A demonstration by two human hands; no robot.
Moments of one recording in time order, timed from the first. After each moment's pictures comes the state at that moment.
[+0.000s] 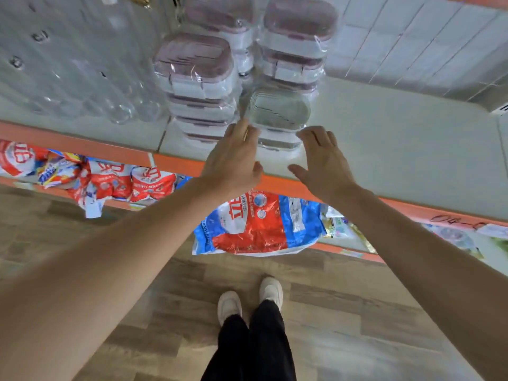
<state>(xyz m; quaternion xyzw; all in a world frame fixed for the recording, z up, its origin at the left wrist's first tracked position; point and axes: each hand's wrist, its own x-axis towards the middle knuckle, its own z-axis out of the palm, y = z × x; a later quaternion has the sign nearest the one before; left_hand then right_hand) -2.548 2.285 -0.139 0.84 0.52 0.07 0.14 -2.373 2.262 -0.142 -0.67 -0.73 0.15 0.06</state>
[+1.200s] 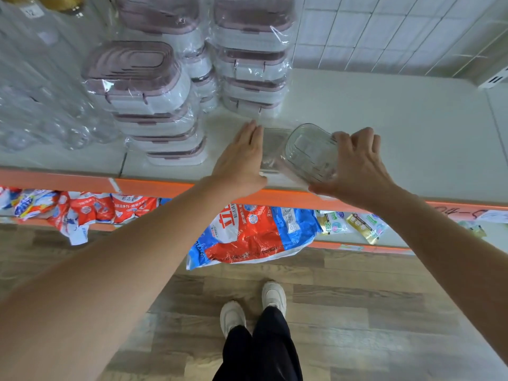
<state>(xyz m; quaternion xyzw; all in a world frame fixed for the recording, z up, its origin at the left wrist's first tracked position) -2.485 2.325 -0.185 0.85 0.48 -0.02 0.21 -2.295 2.253 -0.157 -0.75 -0.64 0.15 0.04</state>
